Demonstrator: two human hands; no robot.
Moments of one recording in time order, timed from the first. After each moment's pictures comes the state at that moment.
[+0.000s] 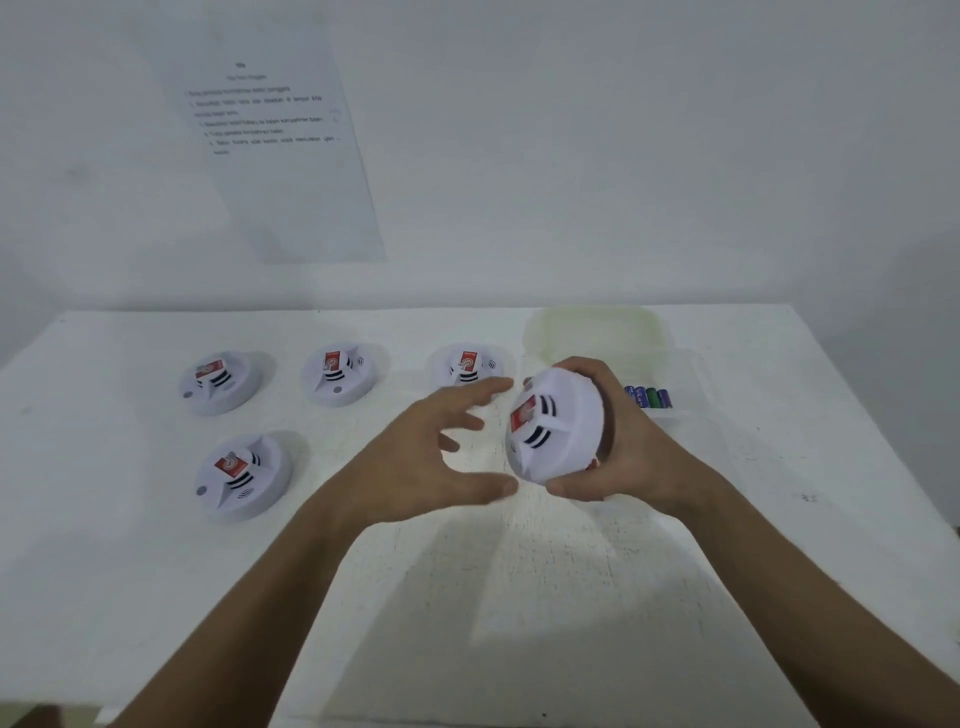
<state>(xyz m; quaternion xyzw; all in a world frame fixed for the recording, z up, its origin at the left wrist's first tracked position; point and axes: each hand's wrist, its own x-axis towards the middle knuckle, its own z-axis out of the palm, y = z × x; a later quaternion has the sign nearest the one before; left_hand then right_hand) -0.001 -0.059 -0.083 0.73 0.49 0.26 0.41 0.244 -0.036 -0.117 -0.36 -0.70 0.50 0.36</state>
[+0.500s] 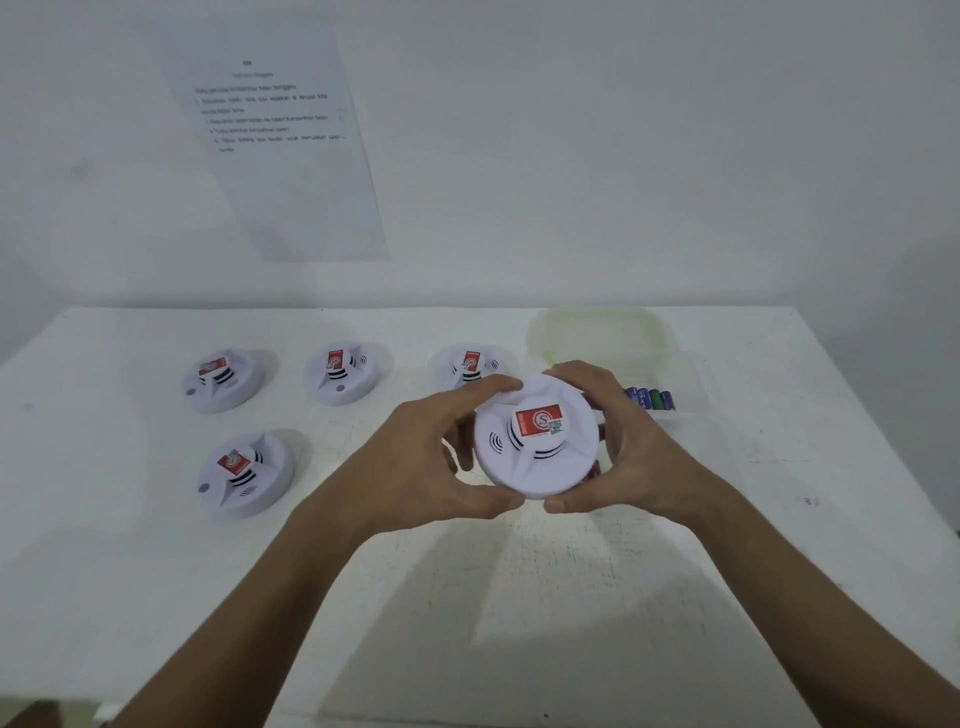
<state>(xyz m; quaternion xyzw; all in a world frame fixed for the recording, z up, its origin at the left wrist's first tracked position) -0.001 -0.065 -0.078 0.78 0.45 0.28 0.32 0.242 -0.041 -0.115 -0.39 -0.74 0.44 0.34</state>
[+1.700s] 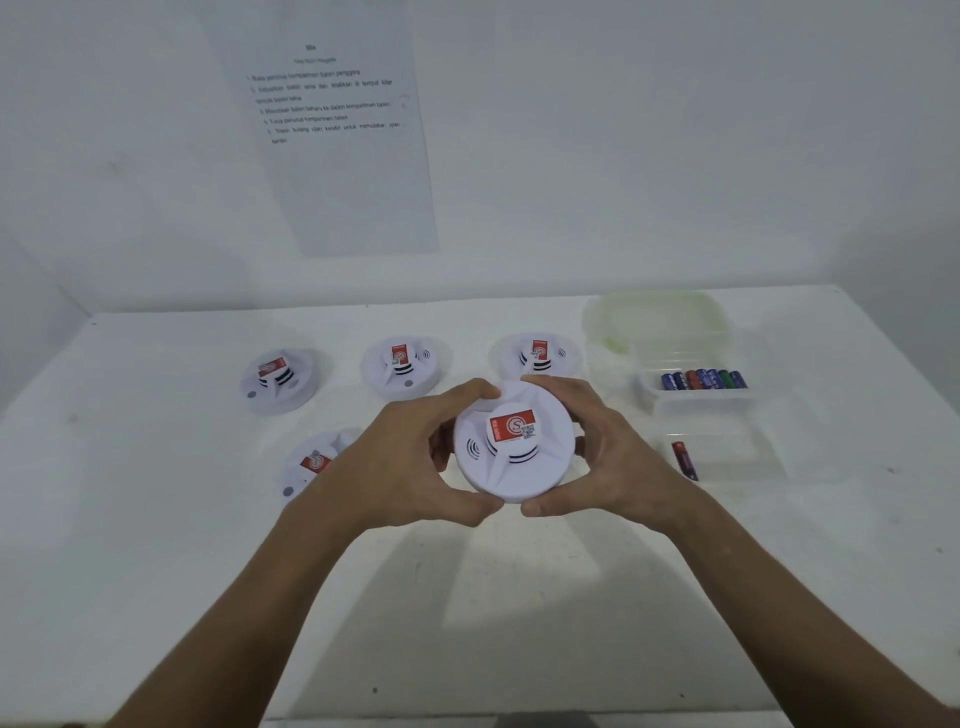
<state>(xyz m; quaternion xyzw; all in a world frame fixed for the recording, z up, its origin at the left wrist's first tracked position) -0.112 -0.061 -0.089 0.81 0.41 0.28 0.31 0.121 -0.062 -0.121 -0.42 -0.70 0.47 0.34</state>
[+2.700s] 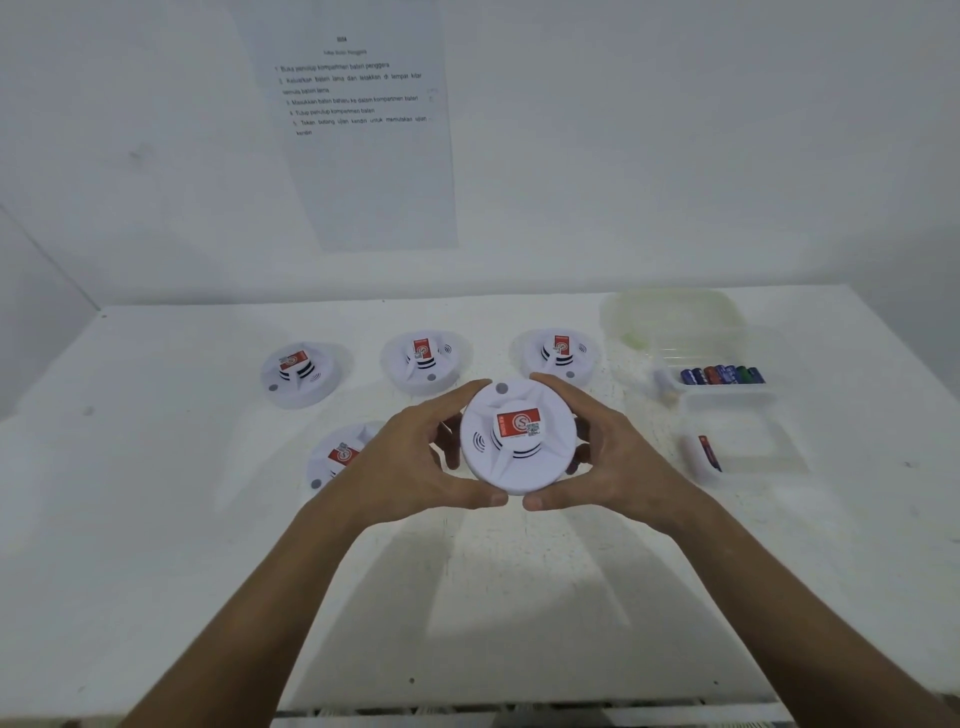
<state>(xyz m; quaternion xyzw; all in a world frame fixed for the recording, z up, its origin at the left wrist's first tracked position) -0.144 -0.057 -0.111 0.76 0.42 0.28 0.40 0.090 -0.066 -0.123 -0.45 -0.68 0.48 0.34</state>
